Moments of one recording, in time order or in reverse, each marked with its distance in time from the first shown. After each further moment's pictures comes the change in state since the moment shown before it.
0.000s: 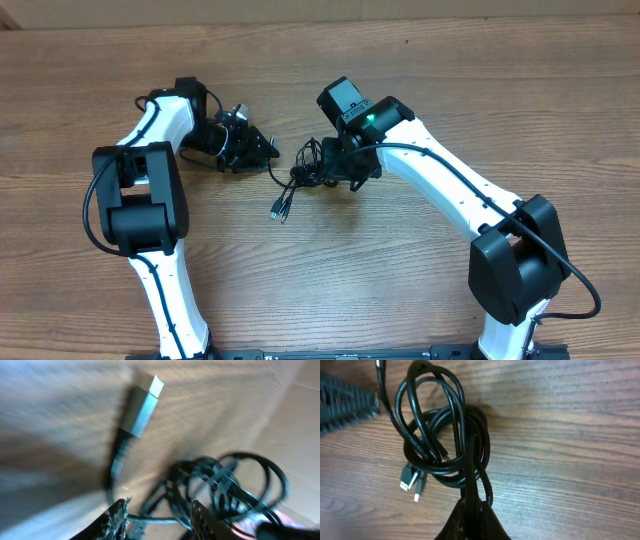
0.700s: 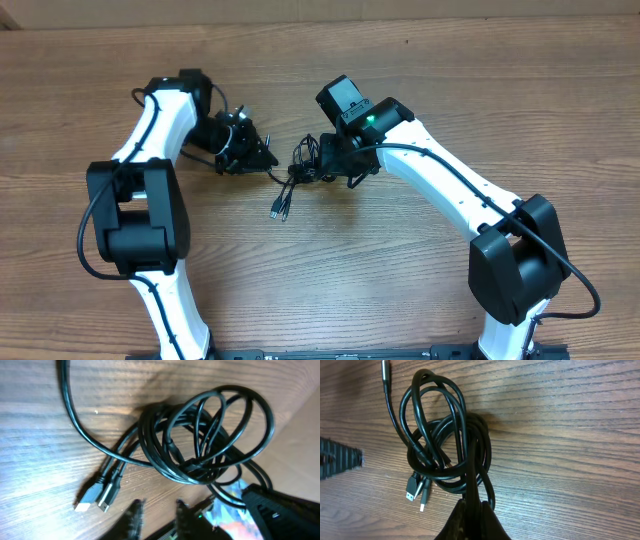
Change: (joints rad) left arm -0.069 -0.150 0.000 -0.144 -0.155 -0.124; right arm 0.000 0.000 -0.012 0.053 0.014 0.002
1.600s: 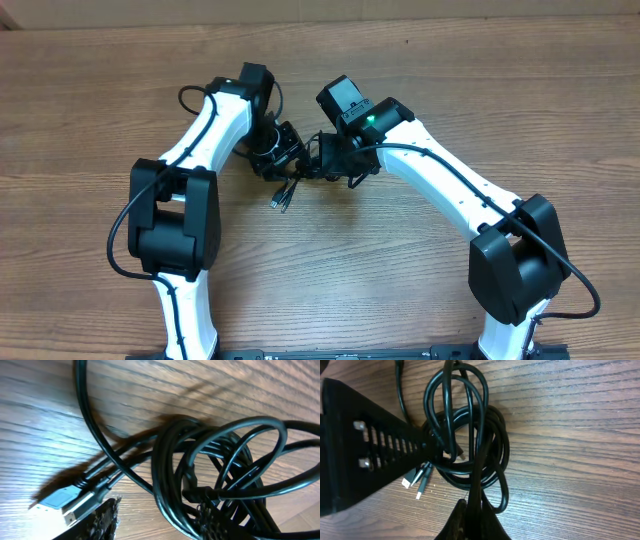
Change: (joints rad) left arm -0.212 -0.001 0.000 0.148 -0.264 -0.466; right arm 0.000 0.000 -0.002 -0.002 0.002 0.000
